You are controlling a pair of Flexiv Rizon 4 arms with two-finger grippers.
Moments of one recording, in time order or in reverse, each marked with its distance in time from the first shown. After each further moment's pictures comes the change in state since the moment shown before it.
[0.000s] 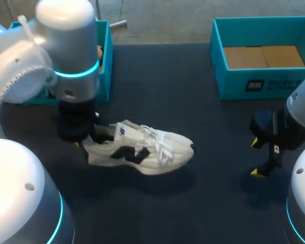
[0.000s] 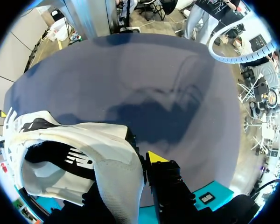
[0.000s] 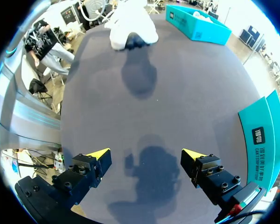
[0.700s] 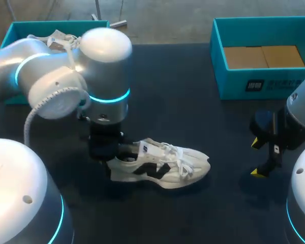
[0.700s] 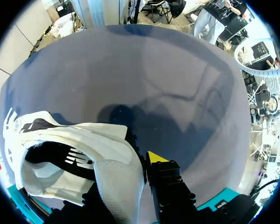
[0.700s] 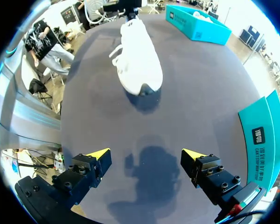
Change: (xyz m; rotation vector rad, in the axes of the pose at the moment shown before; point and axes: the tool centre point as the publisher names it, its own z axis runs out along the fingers) left arm -0.058 -0.005 0.064 0.044 0.020 -0.040; right arm 0.000 0.000 0.000 0.000 0.000 0.000
